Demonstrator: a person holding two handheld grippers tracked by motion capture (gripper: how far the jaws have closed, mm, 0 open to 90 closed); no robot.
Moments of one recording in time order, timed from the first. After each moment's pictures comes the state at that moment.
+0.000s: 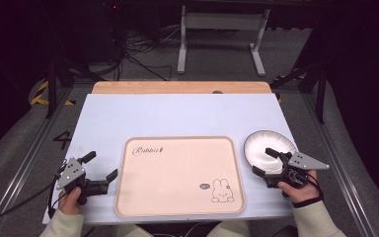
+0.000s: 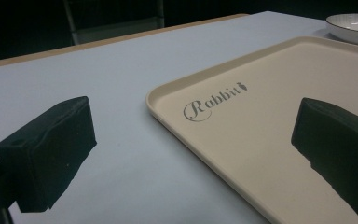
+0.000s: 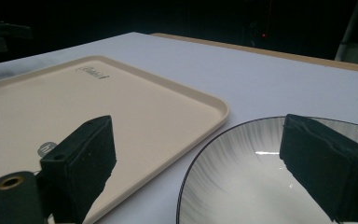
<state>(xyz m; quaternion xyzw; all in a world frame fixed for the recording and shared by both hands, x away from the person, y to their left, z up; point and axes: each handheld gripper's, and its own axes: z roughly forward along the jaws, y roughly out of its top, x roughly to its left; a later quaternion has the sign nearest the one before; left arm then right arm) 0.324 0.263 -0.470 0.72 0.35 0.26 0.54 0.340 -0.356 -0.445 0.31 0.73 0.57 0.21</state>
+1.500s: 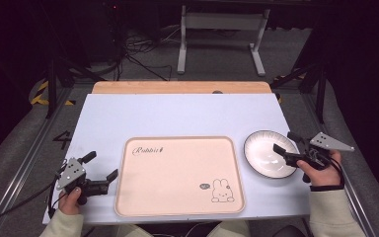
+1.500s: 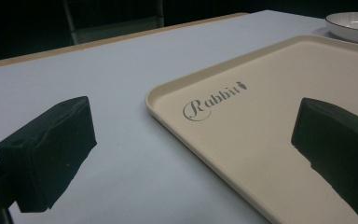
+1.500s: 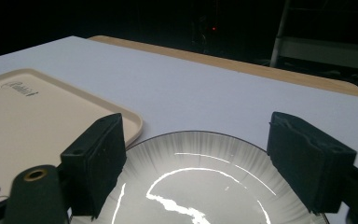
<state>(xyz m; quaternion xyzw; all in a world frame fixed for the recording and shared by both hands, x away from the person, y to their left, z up) 0.324 0.263 -0.470 0.72 0.35 0.26 0.54 0.368 -0.407 -0.404 0.38 0.71 0.53 0.26</state>
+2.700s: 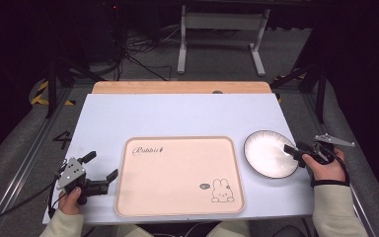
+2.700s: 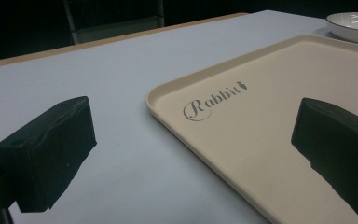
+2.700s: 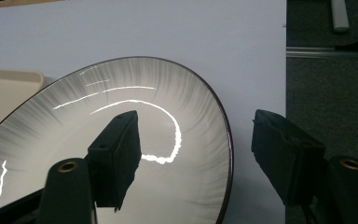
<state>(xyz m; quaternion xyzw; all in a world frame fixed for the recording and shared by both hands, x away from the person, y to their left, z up) 0.324 0.263 -0.470 0.72 0.35 0.26 0.54 0.389 -0.450 -0.438 0.55 0.68 0.43 0.21</state>
